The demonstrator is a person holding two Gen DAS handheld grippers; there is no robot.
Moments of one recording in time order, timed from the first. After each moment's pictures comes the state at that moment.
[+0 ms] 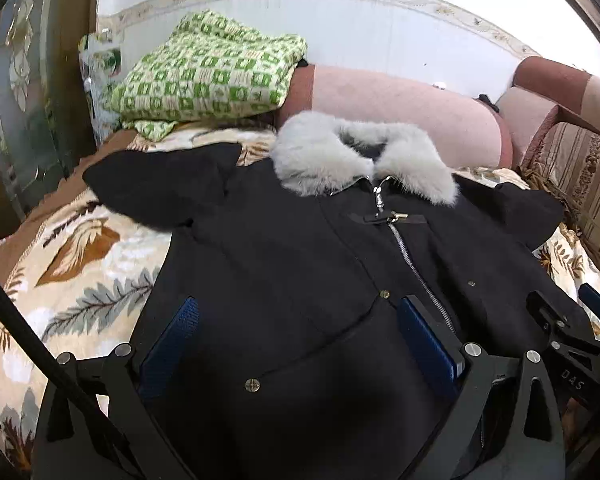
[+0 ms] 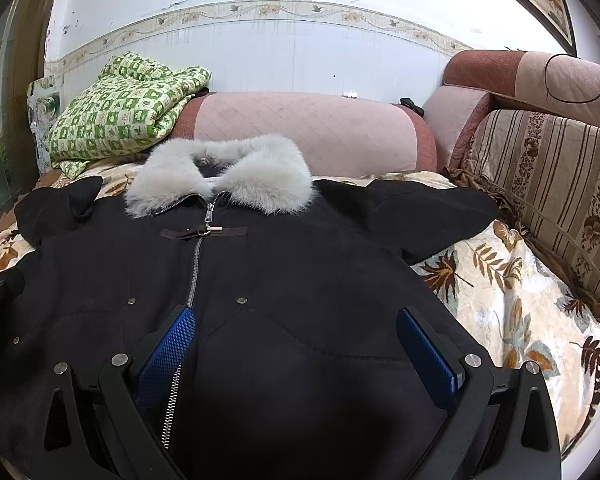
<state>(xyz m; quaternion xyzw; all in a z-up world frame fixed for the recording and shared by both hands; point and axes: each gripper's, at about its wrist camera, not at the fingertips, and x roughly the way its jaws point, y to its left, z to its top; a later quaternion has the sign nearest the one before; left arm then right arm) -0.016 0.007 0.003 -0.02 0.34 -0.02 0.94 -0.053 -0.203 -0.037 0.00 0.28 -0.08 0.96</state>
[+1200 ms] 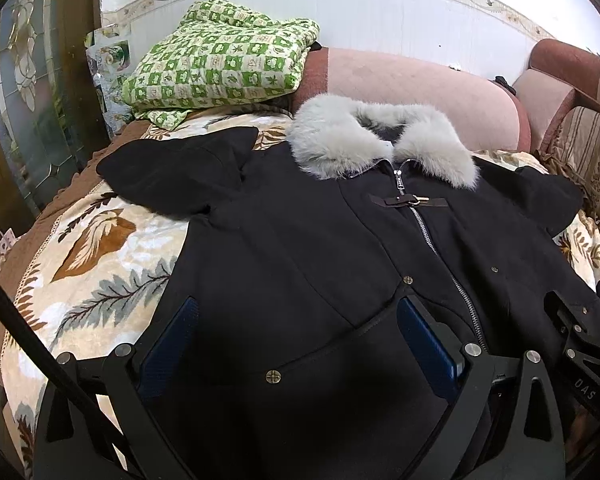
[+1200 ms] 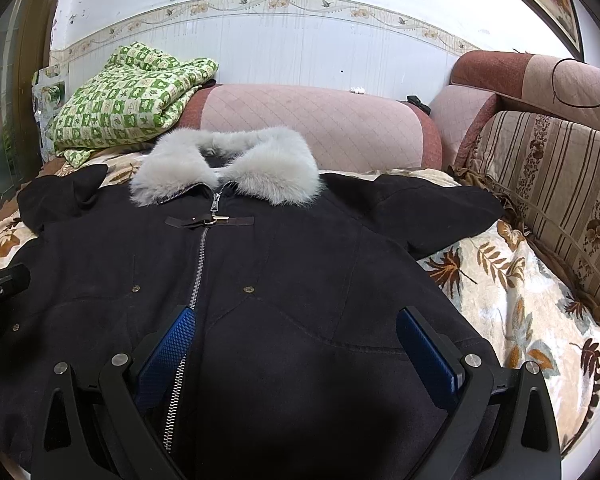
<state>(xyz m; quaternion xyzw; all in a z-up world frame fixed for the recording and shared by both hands) -0.013 0.009 0.001 0.00 0.37 0.01 0.93 -0.052 -0.196 -0.043 -0.02 0.29 -0.07 0.95</state>
